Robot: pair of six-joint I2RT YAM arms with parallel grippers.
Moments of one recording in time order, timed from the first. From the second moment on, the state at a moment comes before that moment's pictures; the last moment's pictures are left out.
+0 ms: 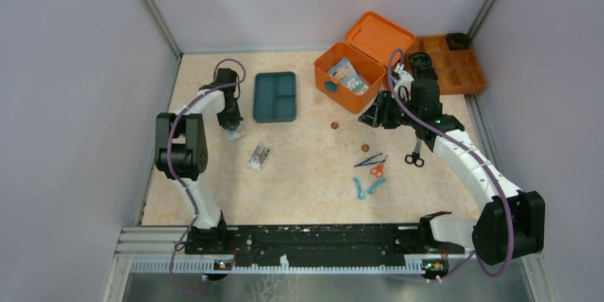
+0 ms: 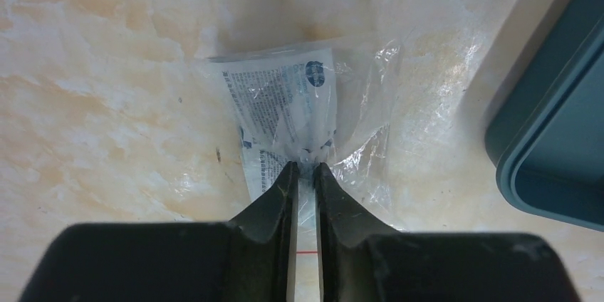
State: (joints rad) left arm -0.07 1.89 1.30 -0.61 -0.22 -0.31; right arm 0.25 1.21 0.91 -0.28 -0.48 0.37
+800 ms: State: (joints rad) left arm -0.20 1.26 0.95 -0.38 0.20 -0.41; right arm 0.53 1.24 0.97 -0.18 -0.47 0.55
